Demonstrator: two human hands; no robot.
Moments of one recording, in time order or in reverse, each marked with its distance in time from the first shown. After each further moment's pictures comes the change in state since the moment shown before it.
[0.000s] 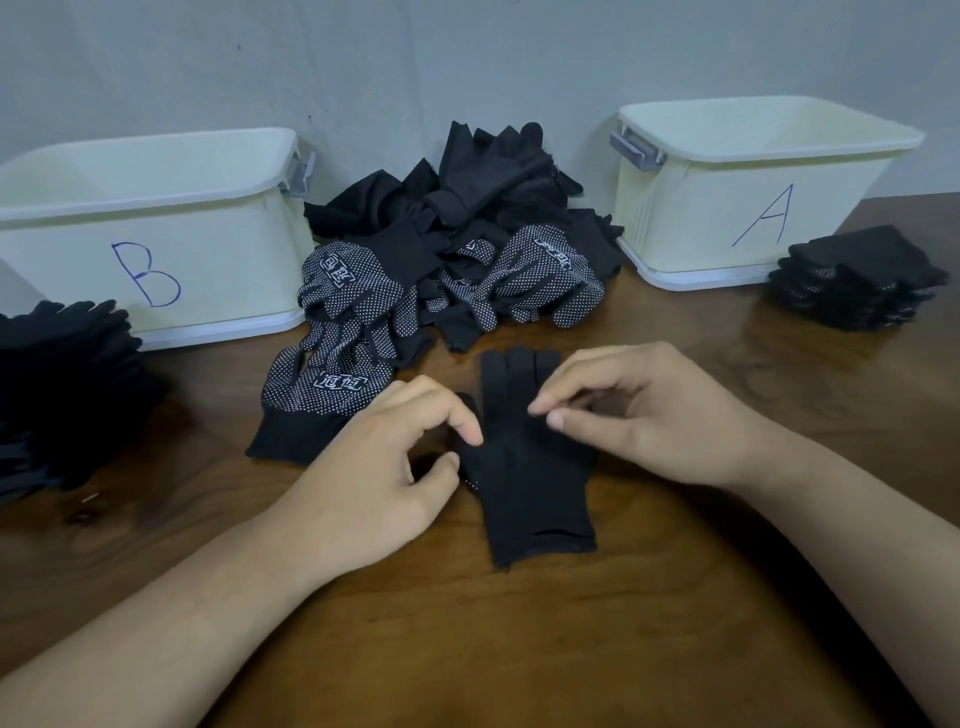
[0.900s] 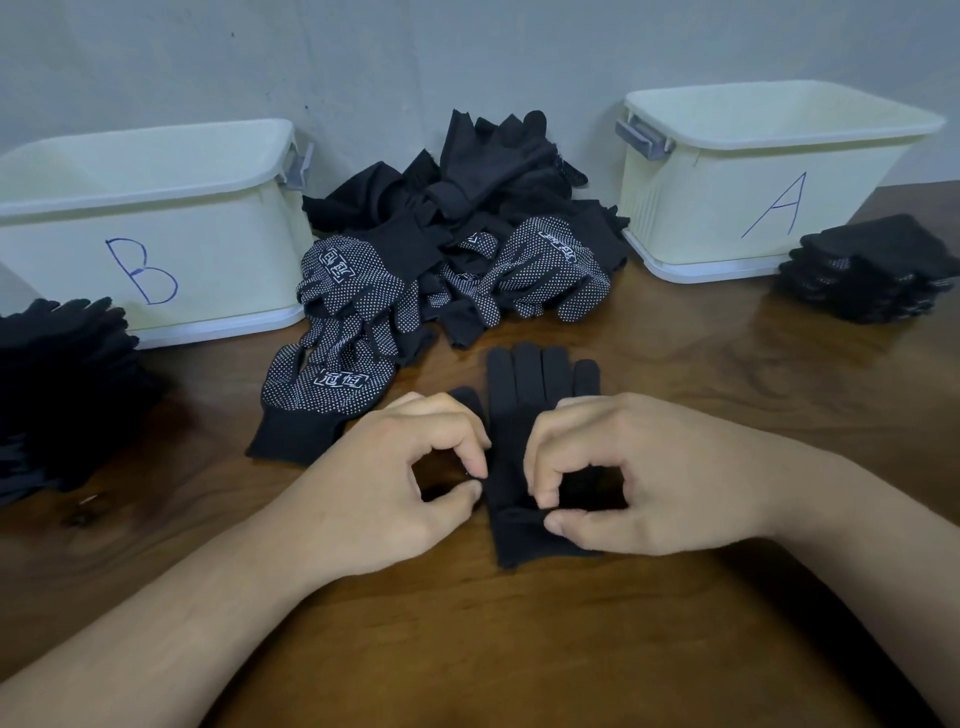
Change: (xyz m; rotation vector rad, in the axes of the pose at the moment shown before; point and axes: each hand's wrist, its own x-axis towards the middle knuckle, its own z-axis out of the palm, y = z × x) left_hand 0.001 -0.002 0.001 -0.031 -0.094 0.024; right_hand -0.011 -0.028 0.008 -0.264 -0.400 -0.114
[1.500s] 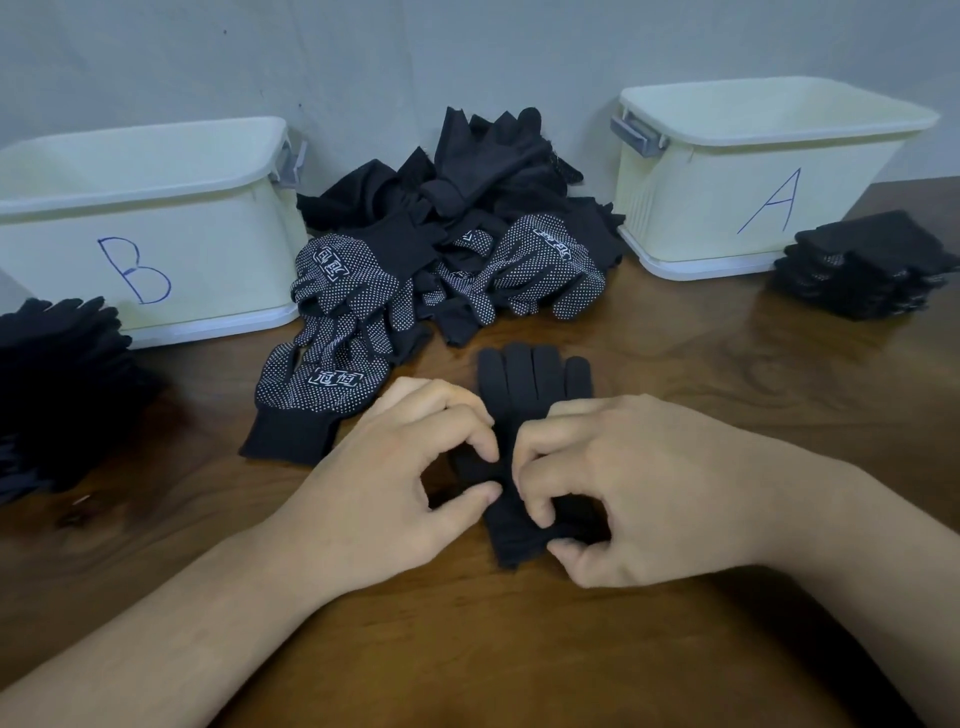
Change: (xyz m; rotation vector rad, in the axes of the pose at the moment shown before) left_hand -0.002 0.003 0.006 0.133 0.067 0.112; right_hand -0.002 -0.021 0.004 -0.277 -0.022 0.010
